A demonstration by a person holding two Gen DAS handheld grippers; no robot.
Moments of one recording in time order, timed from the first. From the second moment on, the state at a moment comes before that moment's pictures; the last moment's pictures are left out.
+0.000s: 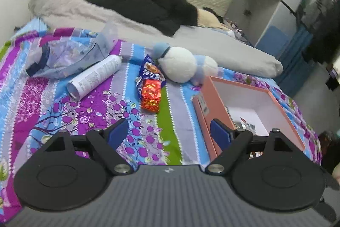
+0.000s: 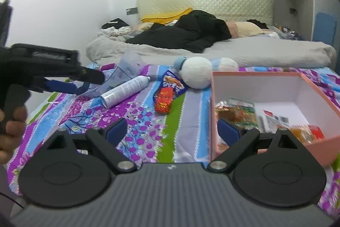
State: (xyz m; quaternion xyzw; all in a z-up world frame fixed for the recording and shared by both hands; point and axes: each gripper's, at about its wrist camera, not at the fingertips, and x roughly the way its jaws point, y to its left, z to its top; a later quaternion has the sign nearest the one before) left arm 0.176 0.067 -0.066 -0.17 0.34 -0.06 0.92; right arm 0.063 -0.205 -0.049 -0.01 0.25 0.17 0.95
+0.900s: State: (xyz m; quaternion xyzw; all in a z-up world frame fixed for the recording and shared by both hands) left arm 0.474 0.136 -0.232 -0.21 0.42 -0.11 0.88; right arm 0.292 -0.094 -0.190 0.03 0.35 0.19 0.92
